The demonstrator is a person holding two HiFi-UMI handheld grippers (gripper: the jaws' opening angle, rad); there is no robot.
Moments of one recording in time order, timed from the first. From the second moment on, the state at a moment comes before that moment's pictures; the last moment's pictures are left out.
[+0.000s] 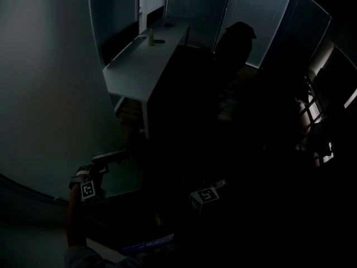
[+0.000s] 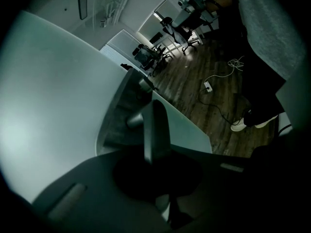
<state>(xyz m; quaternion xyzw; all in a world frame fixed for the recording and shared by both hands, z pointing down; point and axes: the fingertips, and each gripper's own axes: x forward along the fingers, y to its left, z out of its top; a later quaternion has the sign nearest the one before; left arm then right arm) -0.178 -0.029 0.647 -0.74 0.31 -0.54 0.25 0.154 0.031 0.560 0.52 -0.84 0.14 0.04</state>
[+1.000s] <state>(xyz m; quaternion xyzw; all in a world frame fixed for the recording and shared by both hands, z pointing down) -0.166 0.072 0.651 -0.75 0.26 -0.54 0.27 0.159 0.120 0.571 0.53 -0.83 0.15 0.03</state>
